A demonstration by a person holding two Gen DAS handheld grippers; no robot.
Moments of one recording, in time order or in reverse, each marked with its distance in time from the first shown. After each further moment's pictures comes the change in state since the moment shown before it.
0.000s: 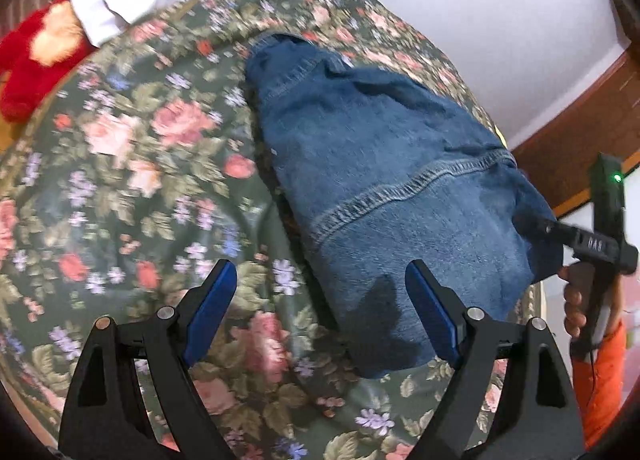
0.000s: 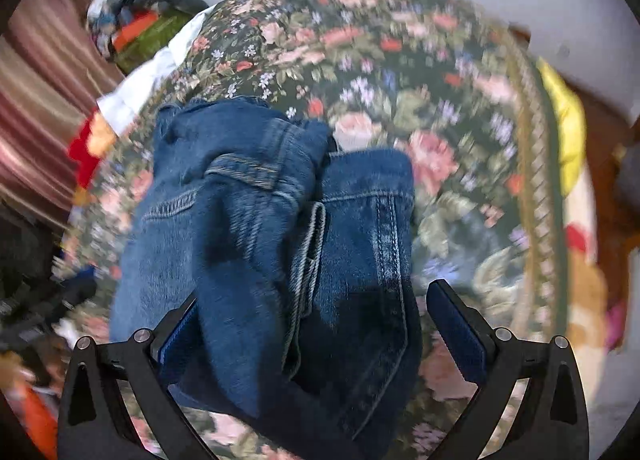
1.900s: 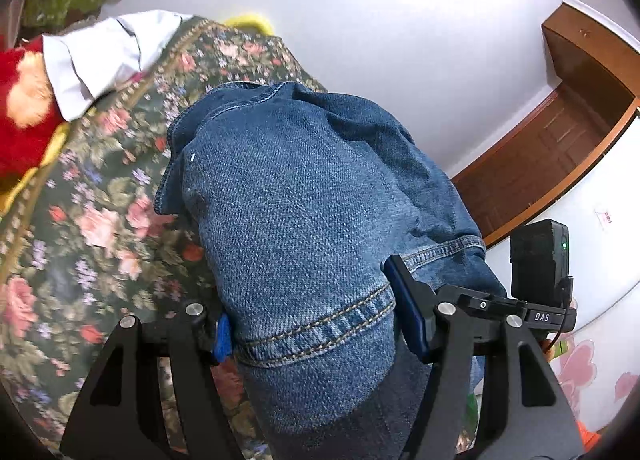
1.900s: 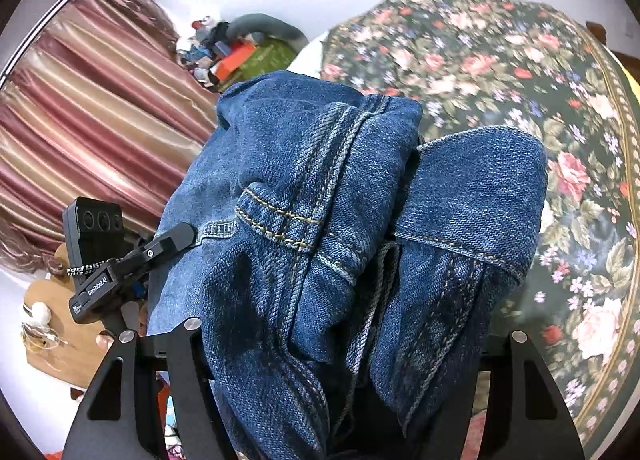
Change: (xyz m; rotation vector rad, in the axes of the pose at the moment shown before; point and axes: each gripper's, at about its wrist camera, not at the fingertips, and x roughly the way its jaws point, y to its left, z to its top) left arm -0.095 0.018 0.045 0.034 -0.202 -0.286; right arm -0.072 0.129 -0.026 -0.047 -0.102 0.352
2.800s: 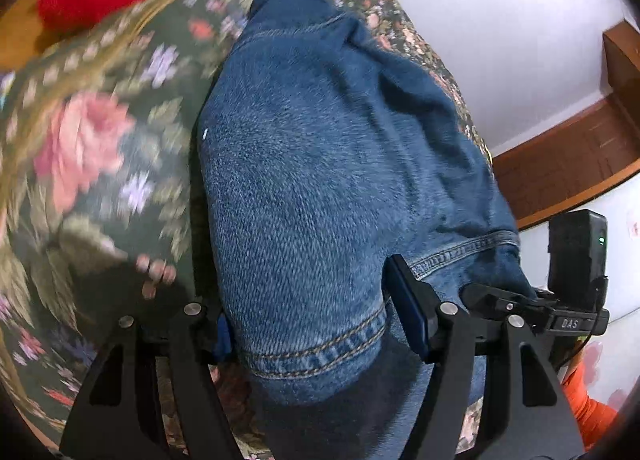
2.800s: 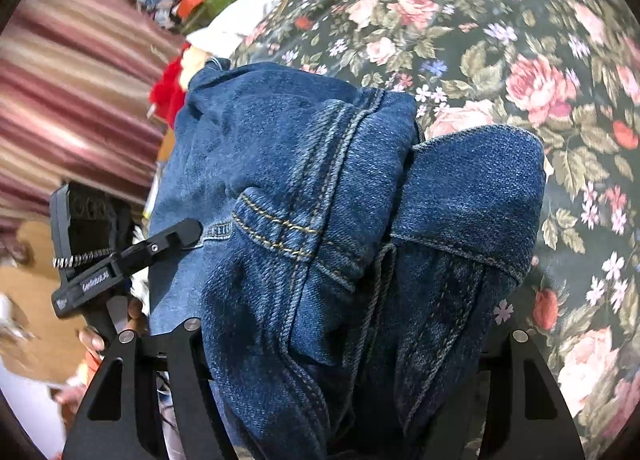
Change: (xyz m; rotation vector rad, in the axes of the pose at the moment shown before) left arm 0.016 0.167 -0.105 -0.163 0.182 0.096; right arm 0.159 0.021 -0.090 -0.012 0.223 -0.155
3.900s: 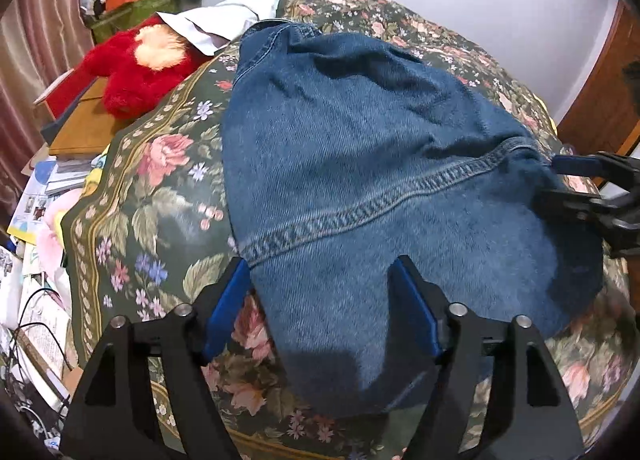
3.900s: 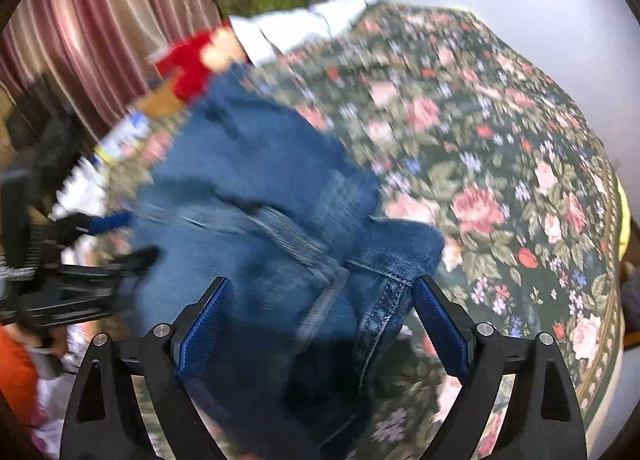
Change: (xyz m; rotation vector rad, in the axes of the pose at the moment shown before) left arm -0.026 -0.069 -0.073 0.287 -0.166 0.436; right arm -0.041 0.024 -0.015 -0.370 -0.129 -0.300
